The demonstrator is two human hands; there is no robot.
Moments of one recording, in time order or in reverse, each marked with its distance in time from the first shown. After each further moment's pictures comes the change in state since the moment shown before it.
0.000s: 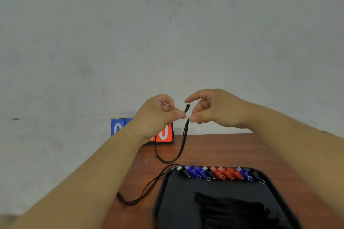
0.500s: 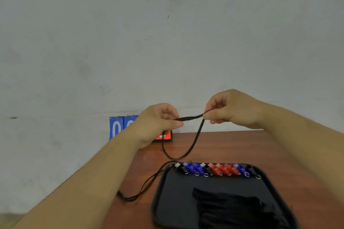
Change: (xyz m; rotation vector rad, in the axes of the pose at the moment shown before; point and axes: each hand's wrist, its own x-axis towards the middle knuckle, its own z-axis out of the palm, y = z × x) left_hand -0.006 -0.023 0.003 -0.089 -0.116 -0.082; right_hand -0.020 0.023 -0.018 0.039 0.063 0.090
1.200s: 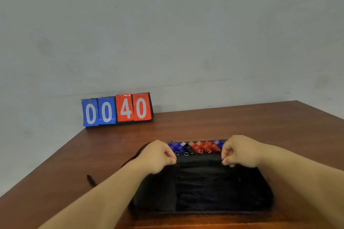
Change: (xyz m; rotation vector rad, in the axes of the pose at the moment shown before) left_hand 0.017 -0.152 0.092 0.649 -0.261 -0.270; right_hand -0.048 0.199 0.035 -0.499 -0.293 0.329
